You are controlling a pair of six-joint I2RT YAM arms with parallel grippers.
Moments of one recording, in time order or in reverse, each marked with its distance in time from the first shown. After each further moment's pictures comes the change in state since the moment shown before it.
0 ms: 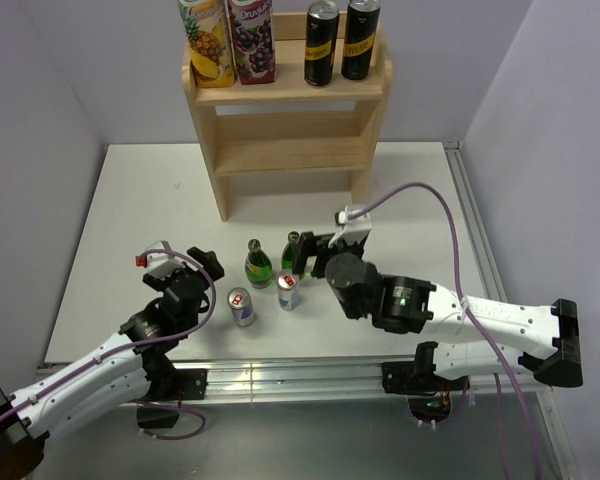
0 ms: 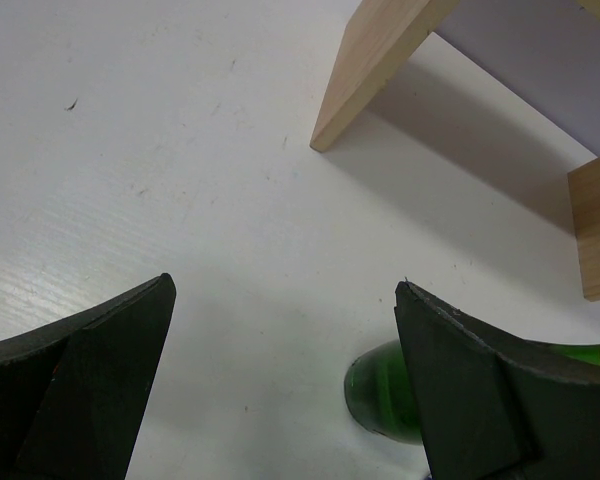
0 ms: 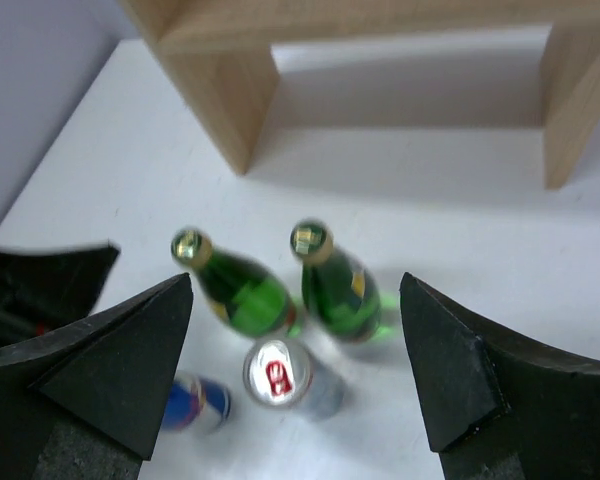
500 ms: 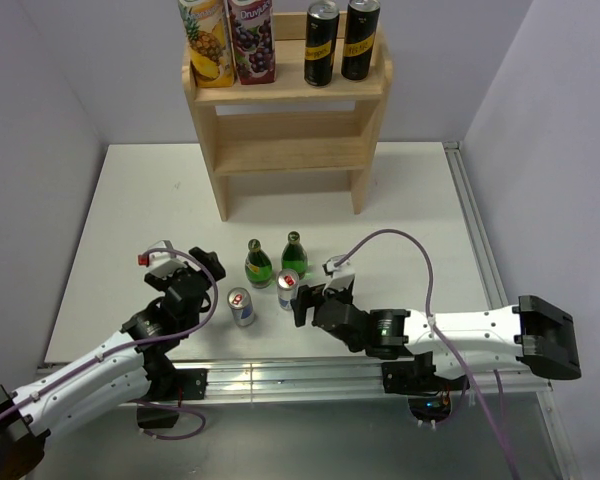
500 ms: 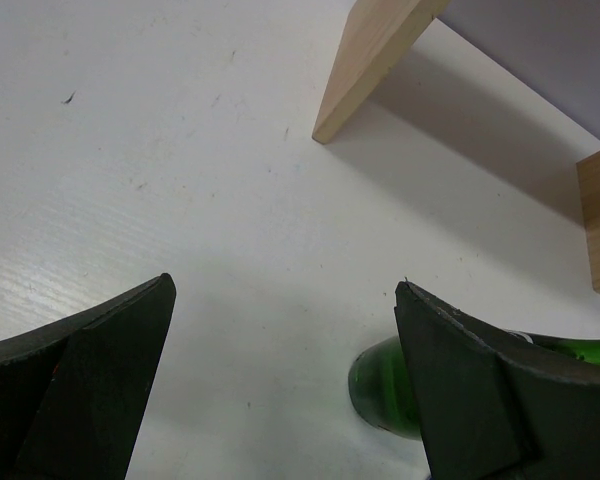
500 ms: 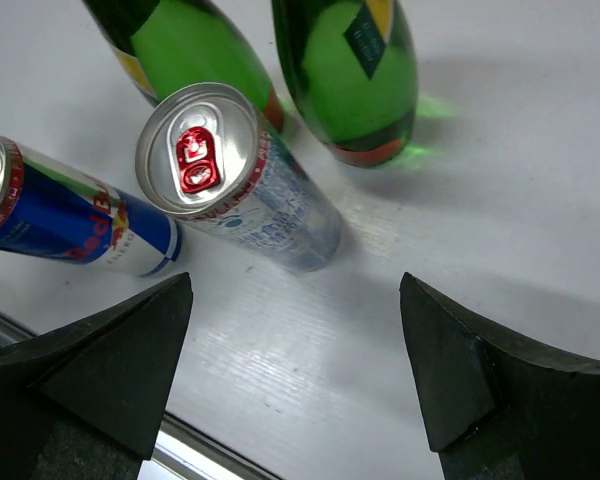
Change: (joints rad) left arm 0.000 0.015 0.000 0.003 0.010 0.003; right arm 0.105 -0.001 -0.493 0.187 -0.174 0.267
